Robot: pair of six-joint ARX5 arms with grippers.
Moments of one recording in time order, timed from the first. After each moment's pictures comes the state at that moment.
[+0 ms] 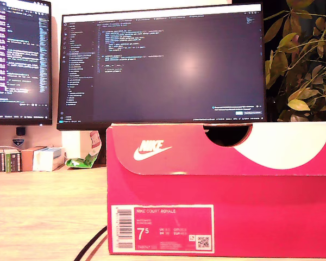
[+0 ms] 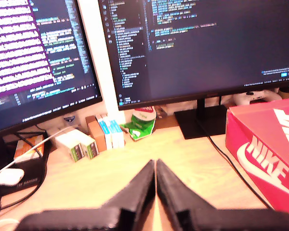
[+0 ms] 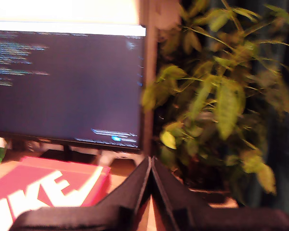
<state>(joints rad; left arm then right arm) -0.03 0.00 0.66 -0.74 0.18 0.06 0.06 0.01 0.63 -0.57 0.01 -0.09</state>
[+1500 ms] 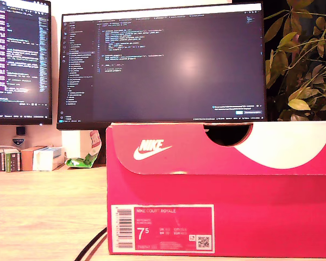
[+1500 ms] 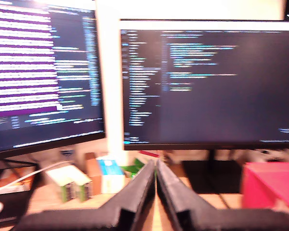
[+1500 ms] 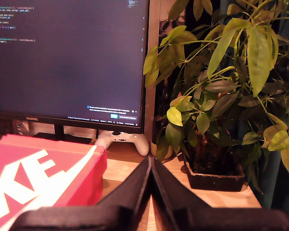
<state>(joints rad) -0.03 0.00 0.30 -0.19 0.12 -0.10 0.06 0.01 0.30 -0.25 0.01 -0.10</state>
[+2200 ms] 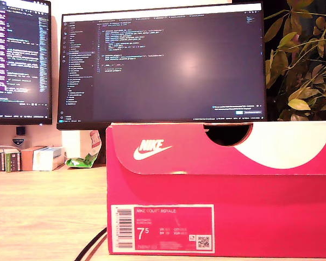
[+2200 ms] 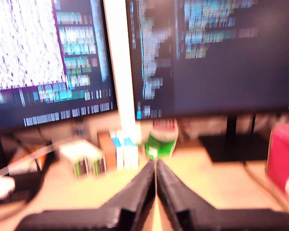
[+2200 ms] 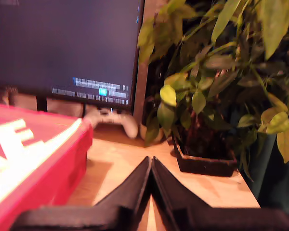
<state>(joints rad) -0.03 0.00 0.13 -0.11 0.10 0.00 0.06 0.01 0.14 -0.13 0.04 -0.19</state>
